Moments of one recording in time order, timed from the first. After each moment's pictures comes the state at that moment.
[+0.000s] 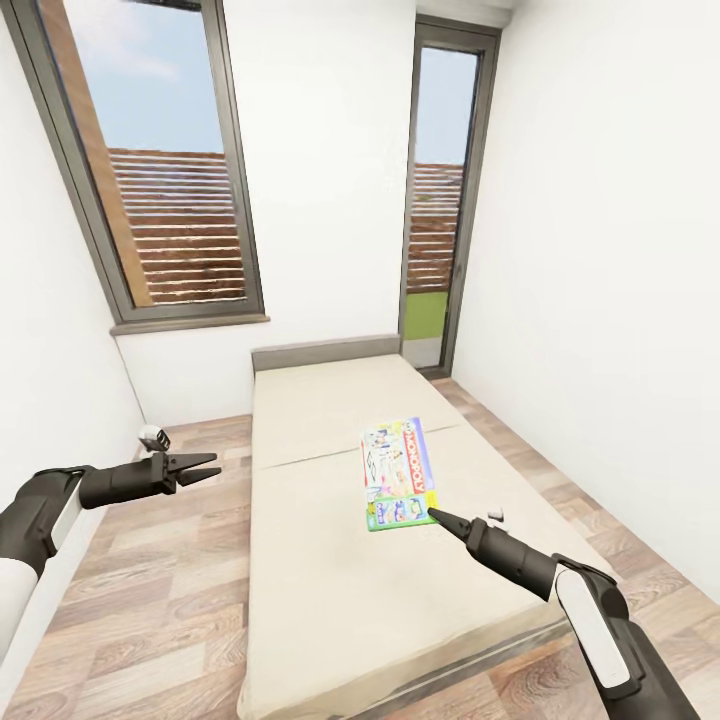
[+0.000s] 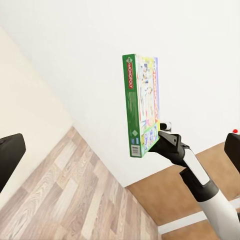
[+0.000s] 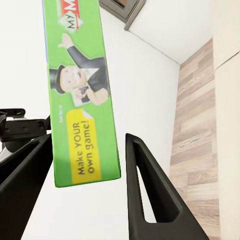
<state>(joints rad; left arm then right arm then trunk) -0.83 0.42 0.14 -0.68 0.13 0.86 -1.57 -0.34 -0.11 -0.10 -1.24 -0.71 0.79 0.73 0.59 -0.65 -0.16</state>
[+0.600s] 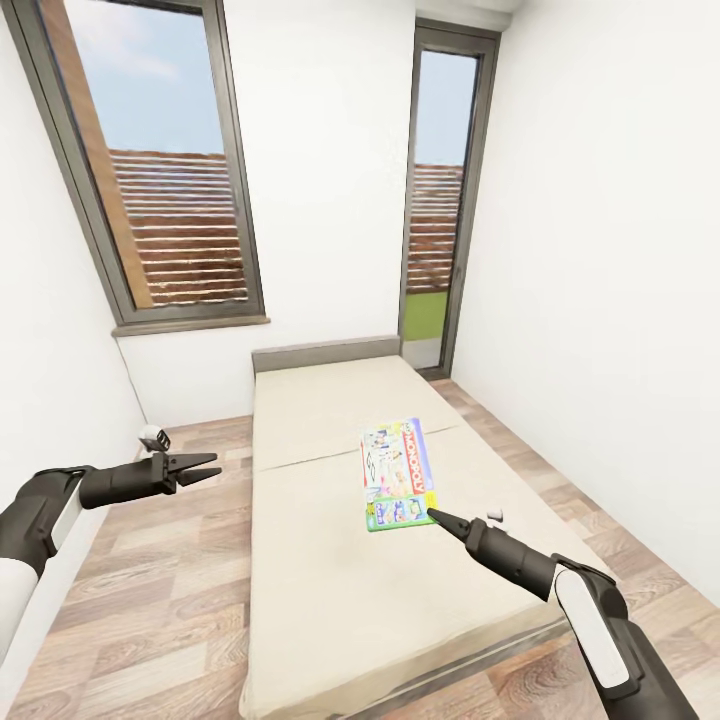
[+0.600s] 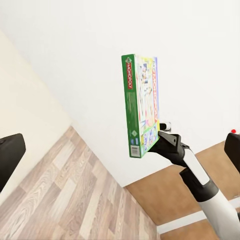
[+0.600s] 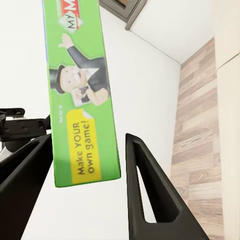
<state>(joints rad) -0.83 0.41 0.14 -0.68 0.13 0.86 -1.57 -0.34 -0.11 -0.10 -1.24 -0.71 0.79 0.73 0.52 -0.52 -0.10</state>
